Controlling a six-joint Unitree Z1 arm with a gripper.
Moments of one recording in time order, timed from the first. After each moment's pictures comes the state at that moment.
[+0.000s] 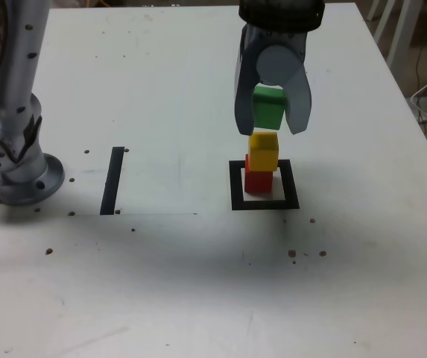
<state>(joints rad) -0.05 2.03 -1.90 1.55 -0.09 0.01</state>
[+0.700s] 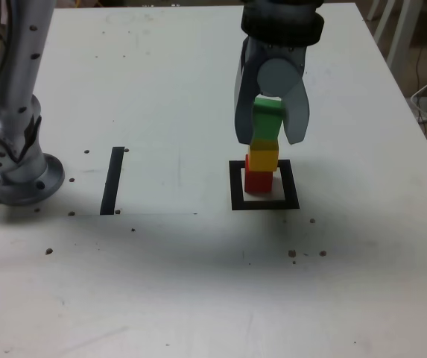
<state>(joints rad) -0.03 2.05 -1.86 1.52 -0.12 0.03</state>
